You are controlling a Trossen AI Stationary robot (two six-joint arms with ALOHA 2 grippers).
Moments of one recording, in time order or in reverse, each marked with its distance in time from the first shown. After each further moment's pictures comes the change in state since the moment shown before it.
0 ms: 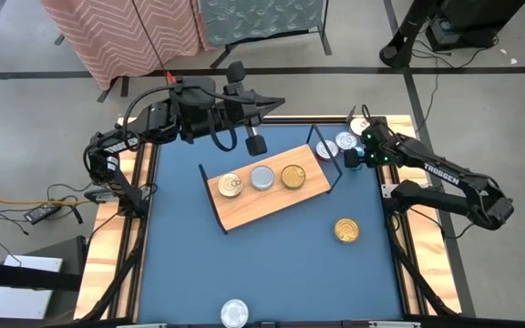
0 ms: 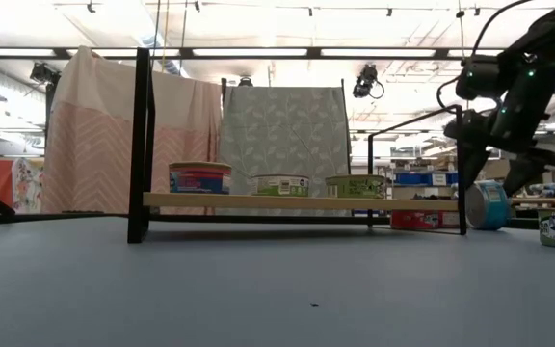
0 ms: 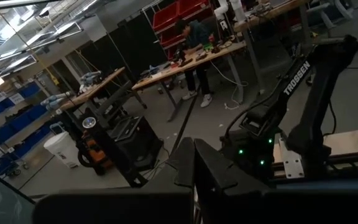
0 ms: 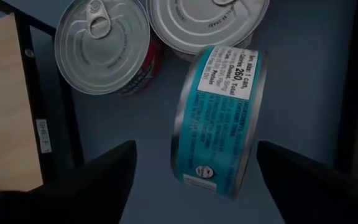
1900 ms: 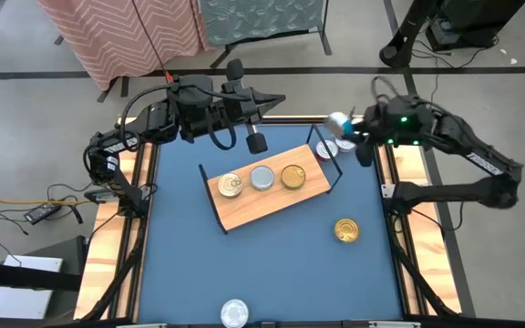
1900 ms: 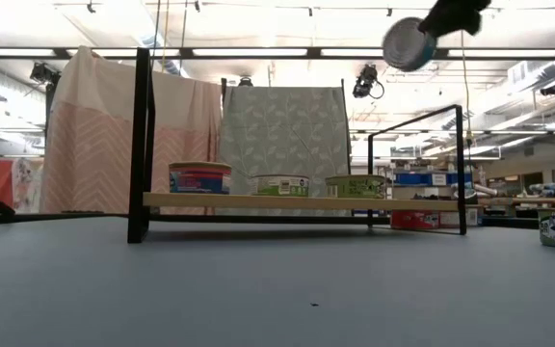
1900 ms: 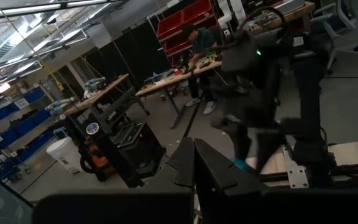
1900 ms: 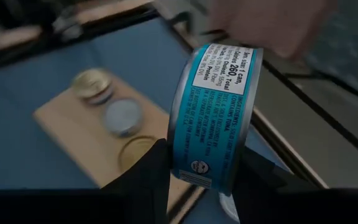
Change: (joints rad) left arm 0.003 -0.005 0.000 0.038 0.000 0.004; right arm 0.478 0.028 0.751 -0.224 0.039 -0.549
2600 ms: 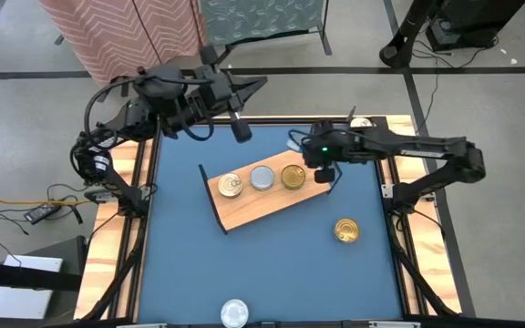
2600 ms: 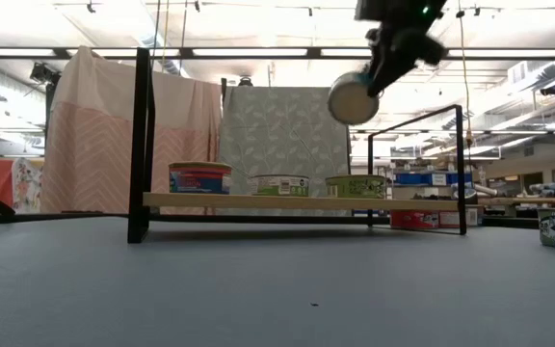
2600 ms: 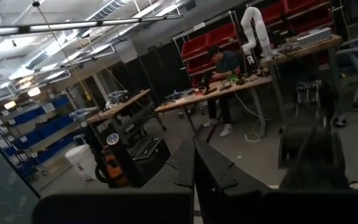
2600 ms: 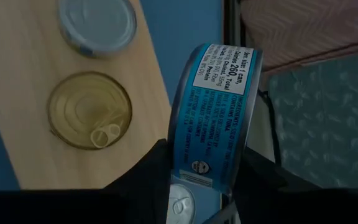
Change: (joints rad) left arm -0.003 -0.071 0.001 0.052 -0.063 -0.023; right arm 0.252 0.452 0.023 0.085 0.365 -0.507
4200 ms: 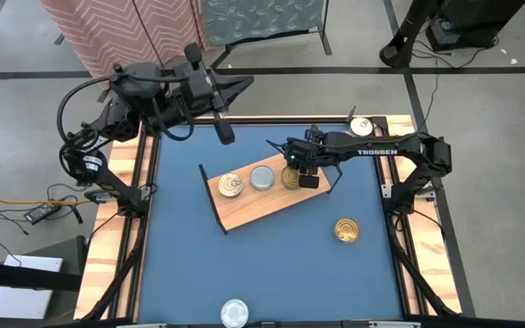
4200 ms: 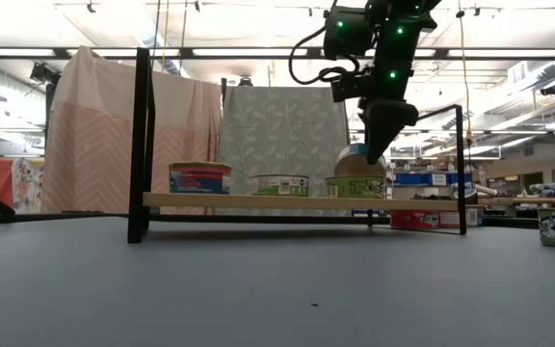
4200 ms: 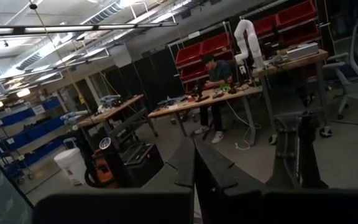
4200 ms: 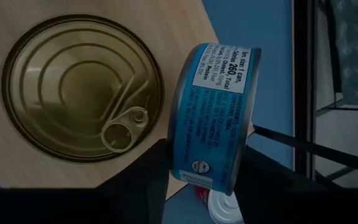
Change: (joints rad) left arm -0.023 -0.064 -0.001 -0.045 0.016 -0.038; right arm -0.061 0.286 -0.006 -0.053 -0.037 0.295
